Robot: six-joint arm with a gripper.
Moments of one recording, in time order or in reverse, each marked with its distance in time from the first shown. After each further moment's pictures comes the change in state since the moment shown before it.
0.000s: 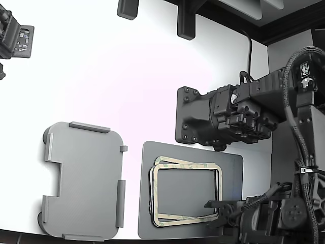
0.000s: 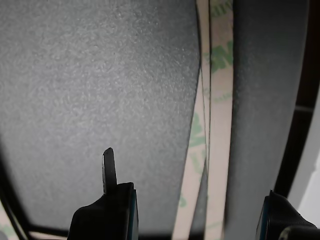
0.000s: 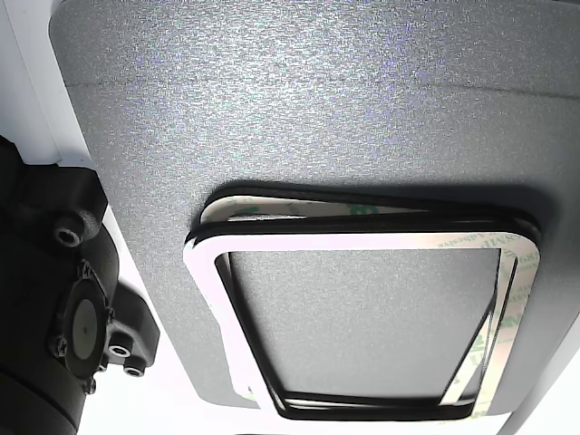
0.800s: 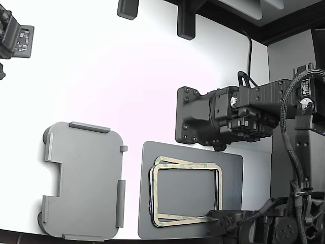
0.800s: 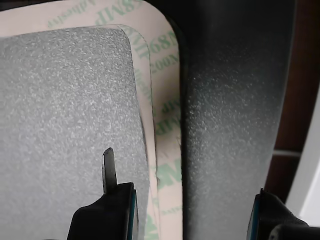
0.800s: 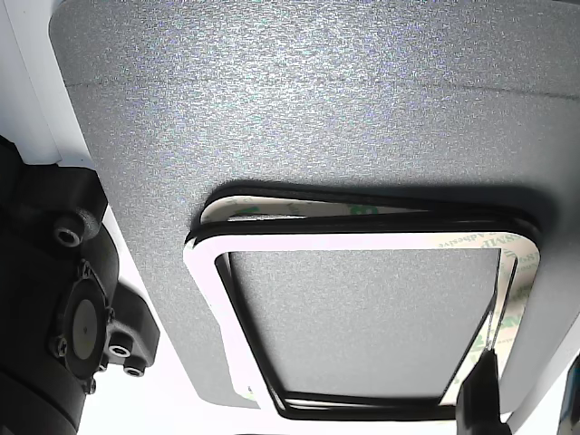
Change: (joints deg) arm 6.6 -8.2 -1.8 -4.7 -2.0 5.7
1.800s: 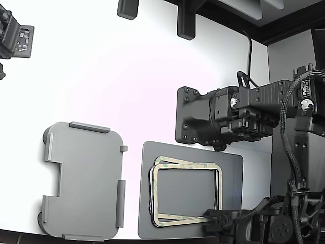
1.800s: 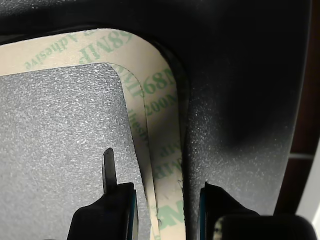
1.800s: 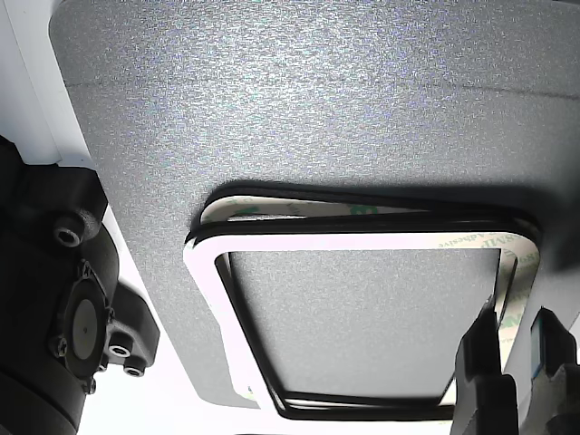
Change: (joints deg) arm 1.8 0.0 4.4 -5.2 0.6 4.3
